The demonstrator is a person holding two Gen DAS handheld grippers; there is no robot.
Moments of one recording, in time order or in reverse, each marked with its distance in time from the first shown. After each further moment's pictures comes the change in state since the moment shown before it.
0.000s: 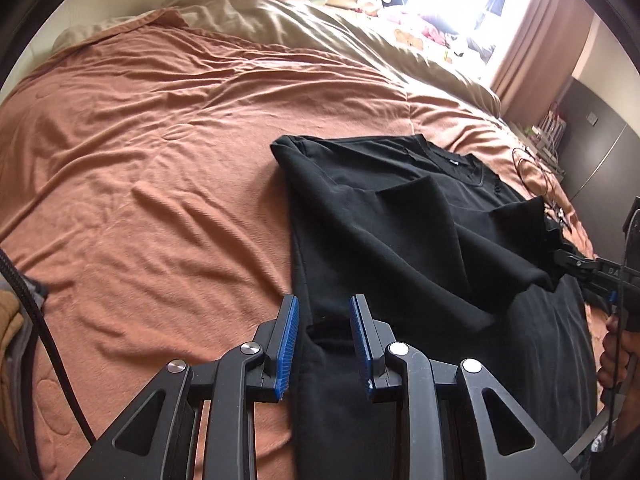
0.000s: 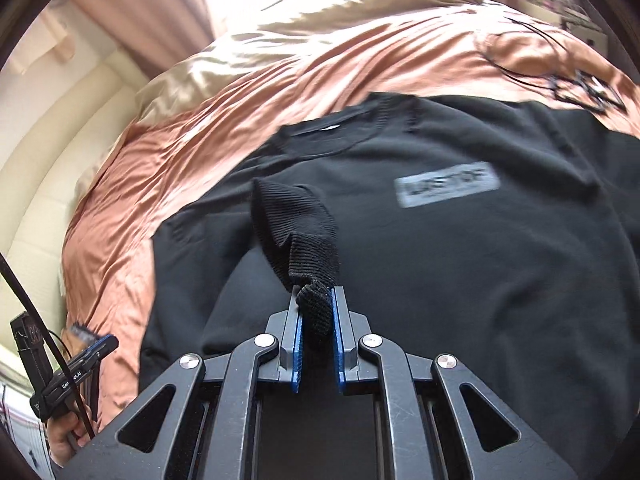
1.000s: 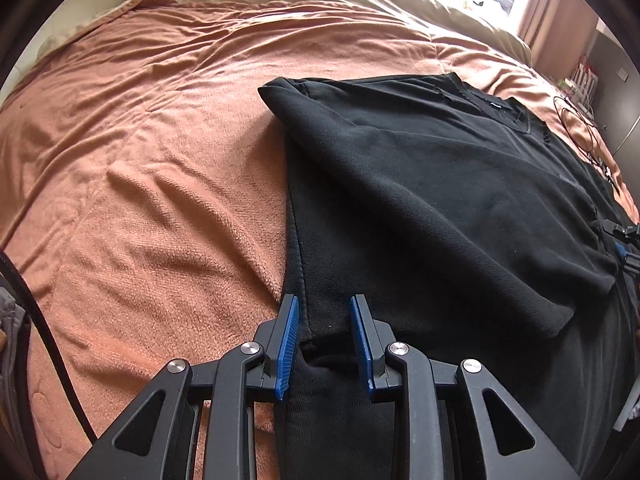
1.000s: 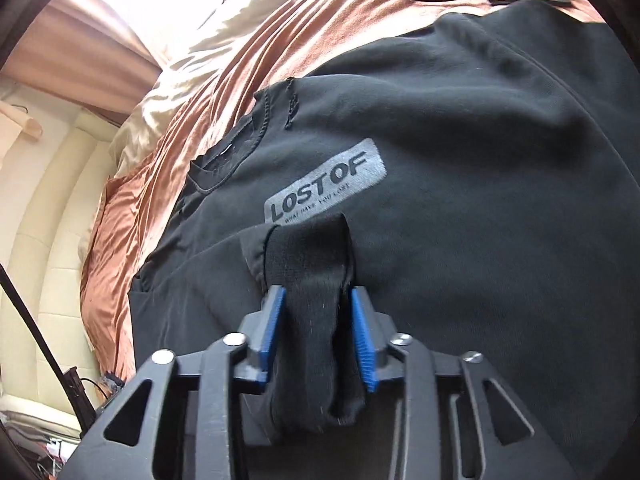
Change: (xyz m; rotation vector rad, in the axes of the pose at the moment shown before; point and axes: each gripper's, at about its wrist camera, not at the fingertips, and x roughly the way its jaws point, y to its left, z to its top) left arm 0.070 -0.016 -0.003 0.055 0.133 0.154; right arm 0.030 -0.121 0.036 0.212 0.081 0.116
